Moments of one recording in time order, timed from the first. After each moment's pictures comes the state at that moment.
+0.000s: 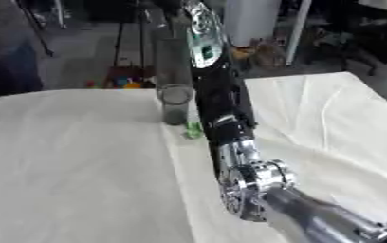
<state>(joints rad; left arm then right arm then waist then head) -0.31 0.22 -0.01 -1.54 0.17 -0.23 -0.17 -1.15 -0.31 -0.49 -1.01 0.79 -0.19 0.21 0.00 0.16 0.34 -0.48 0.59</state>
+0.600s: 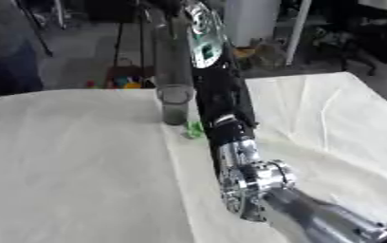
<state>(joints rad) -0.31 0.22 -0.01 -1.54 0.18 -0.23 -0.17 -1.15 -0.31 -0.49 -1.00 0.81 -0.19 0.23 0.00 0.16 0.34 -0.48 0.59</state>
